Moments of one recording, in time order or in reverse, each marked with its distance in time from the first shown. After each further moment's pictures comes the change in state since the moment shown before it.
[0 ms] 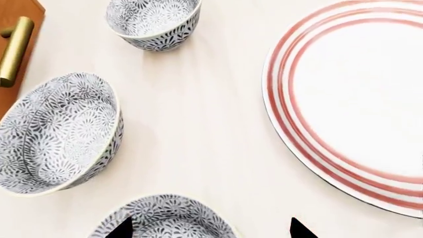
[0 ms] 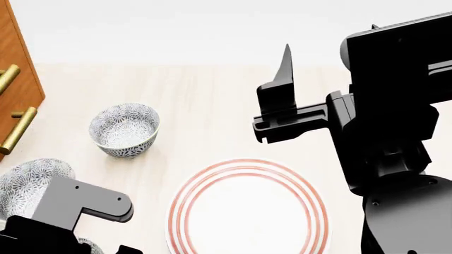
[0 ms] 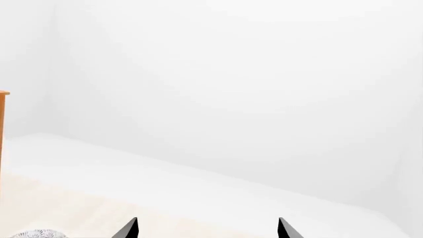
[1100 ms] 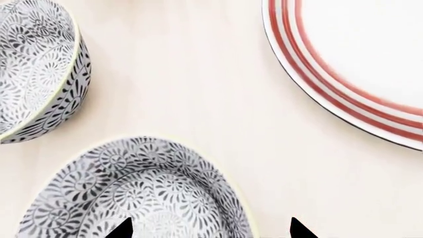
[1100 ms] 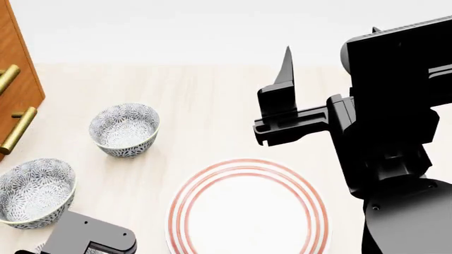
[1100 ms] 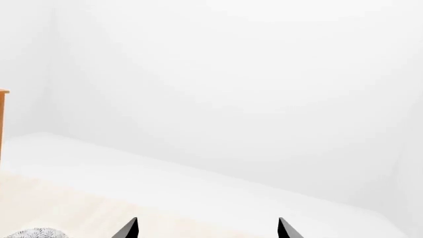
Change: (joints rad) left arm 0.090 -0.064 0.112 -0.027 0.062 0.088 0.099; right arm -0.010 0.014 -0.001 -0.004 0.027 -0.010 0.022
